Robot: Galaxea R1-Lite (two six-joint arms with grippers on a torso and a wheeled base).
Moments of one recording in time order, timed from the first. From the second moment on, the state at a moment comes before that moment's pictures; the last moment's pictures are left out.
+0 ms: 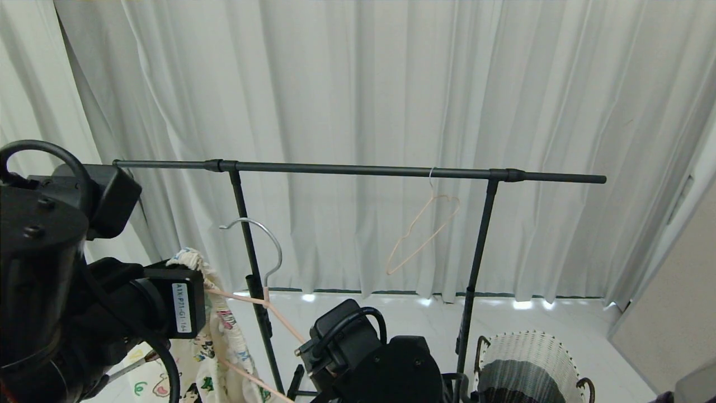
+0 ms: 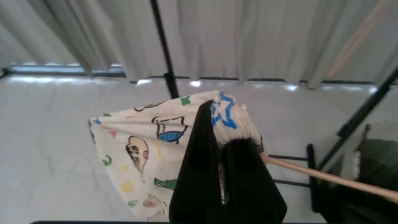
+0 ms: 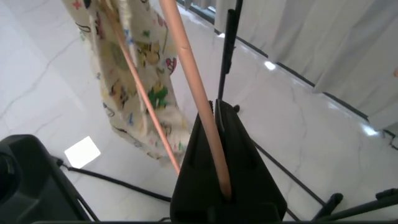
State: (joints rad) left arm -0.85 1.22 -0.80 0.14 0.82 -0.30; right arm 1.32 2.01 -0.93 -0.73 -0.39 0.28
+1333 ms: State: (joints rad) left arm -1.05 1.13 -0.74 0.14 0.86 -0.32; right arm 1.30 1.99 -0.96 -0.73 -0.50 0.28
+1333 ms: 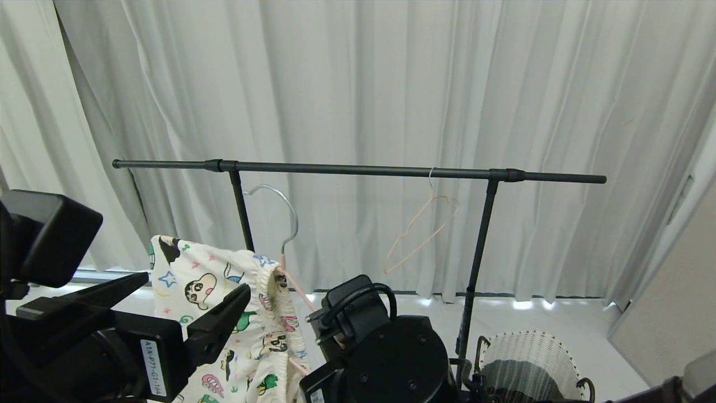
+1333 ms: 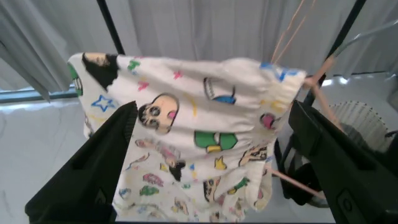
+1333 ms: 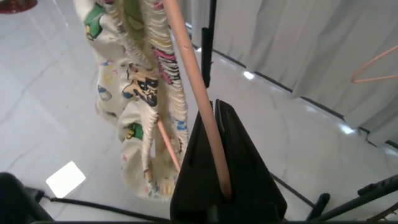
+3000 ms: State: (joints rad) left arm -1.13 0.71 -0.43 0.14 0.04 0.30; right arm 1.56 1.64 -0.38 -0.81 -0.50 0.14
